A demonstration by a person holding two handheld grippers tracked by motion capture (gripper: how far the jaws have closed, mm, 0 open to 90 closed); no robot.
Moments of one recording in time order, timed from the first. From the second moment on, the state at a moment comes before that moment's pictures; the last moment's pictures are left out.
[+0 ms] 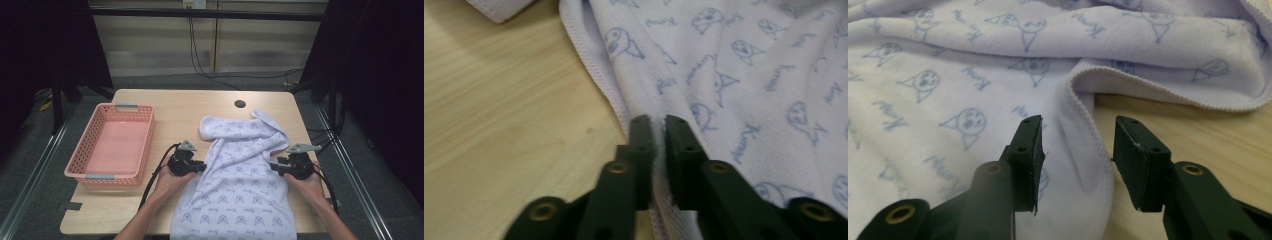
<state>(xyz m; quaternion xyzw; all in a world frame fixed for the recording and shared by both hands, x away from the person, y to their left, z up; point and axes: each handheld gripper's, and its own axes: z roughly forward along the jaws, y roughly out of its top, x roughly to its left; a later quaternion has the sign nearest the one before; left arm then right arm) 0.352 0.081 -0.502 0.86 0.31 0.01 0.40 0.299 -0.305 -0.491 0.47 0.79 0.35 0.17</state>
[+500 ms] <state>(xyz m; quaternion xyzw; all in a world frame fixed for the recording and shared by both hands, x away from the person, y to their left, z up) 0.299 0.138 -0.494 0.87 0.31 0.00 0.37 0.305 -0.282 -0.500 0.45 0.81 0.34 0.15</state>
